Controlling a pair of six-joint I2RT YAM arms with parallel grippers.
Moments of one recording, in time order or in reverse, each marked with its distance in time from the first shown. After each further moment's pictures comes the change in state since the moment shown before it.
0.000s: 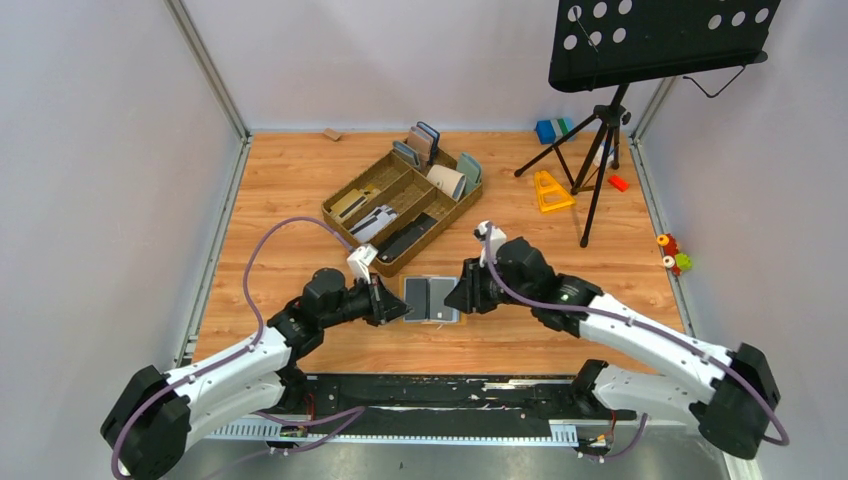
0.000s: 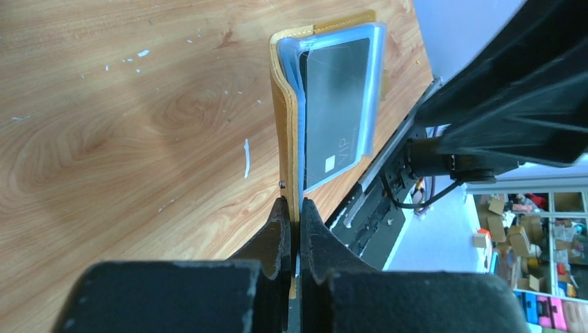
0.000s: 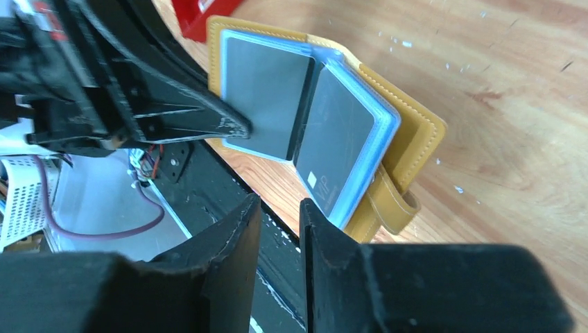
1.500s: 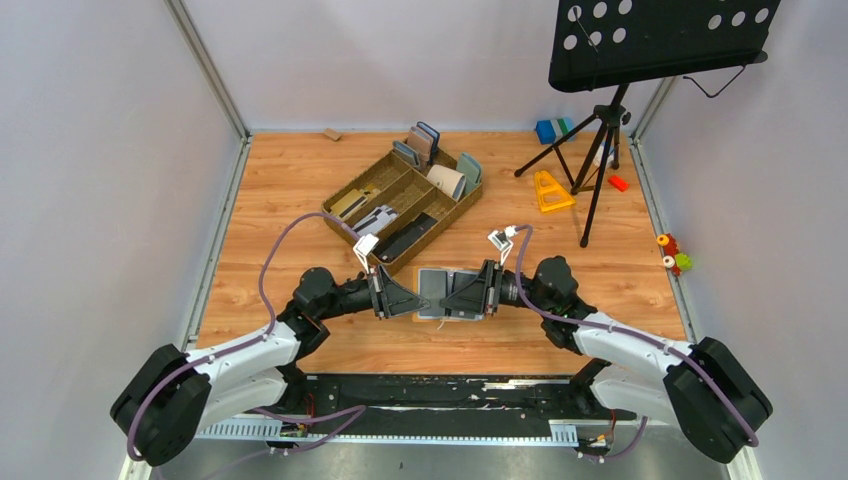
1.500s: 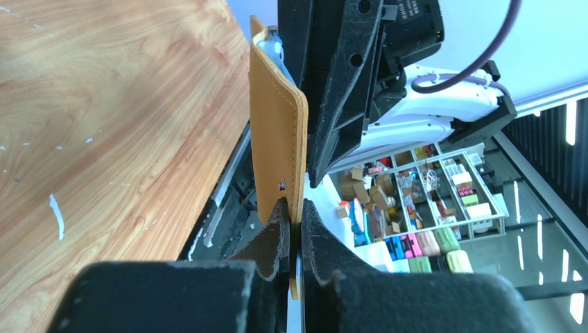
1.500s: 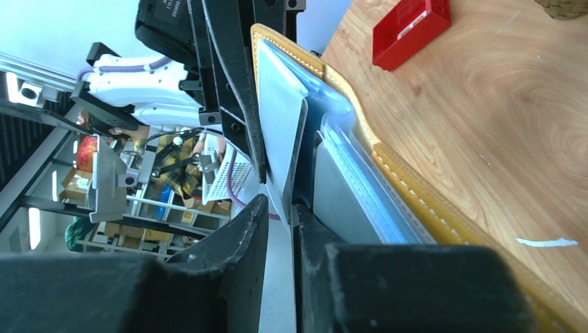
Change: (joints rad) left arm 0.010 0.141 -0.030 0.556 0.281 -0.351; right arm -0.194 0.100 -0.406 1.019 -0.533 0.444
